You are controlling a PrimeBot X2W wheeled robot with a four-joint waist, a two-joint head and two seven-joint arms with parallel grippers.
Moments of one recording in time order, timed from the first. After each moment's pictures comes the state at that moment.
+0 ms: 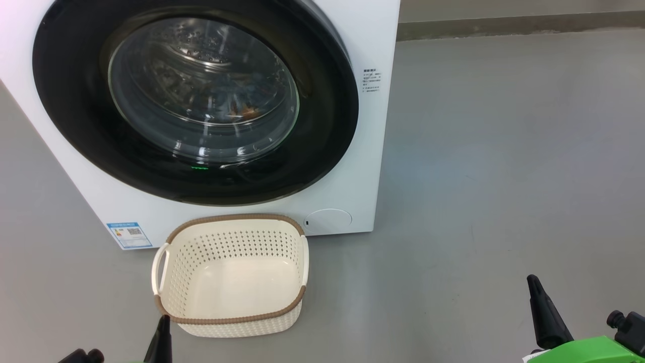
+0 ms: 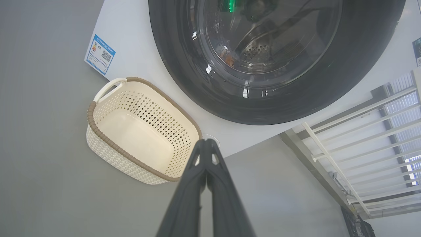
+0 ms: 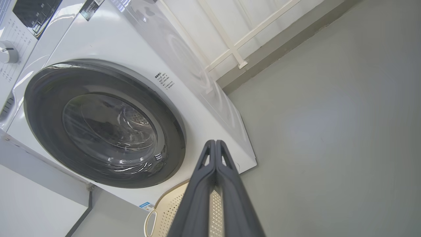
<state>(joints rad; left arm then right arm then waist) 0.00 0.02 -0.04 0.31 -0.92 -0.08 -0.09 0.04 -0.05 -0.10 0.17 0.71 0.14 -0.09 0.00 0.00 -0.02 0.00</state>
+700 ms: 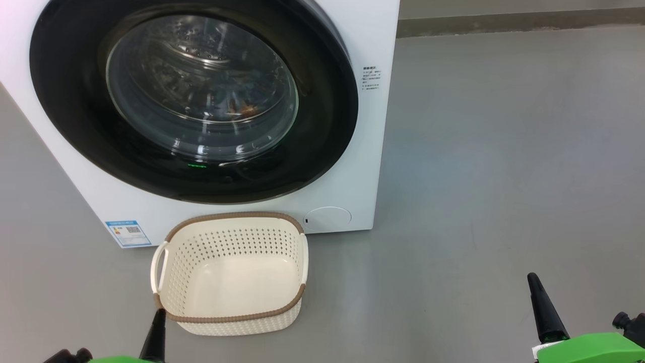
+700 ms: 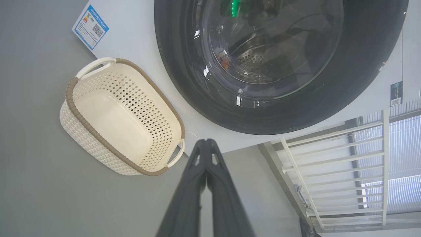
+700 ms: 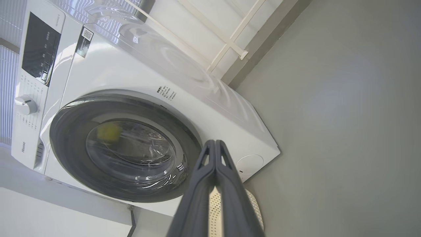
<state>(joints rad) -0.02 0.02 0.00 0.30 -1.13 -0.09 -0.03 0.01 -0.05 -0.11 0.20 1.00 0.14 -0.03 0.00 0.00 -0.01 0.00</state>
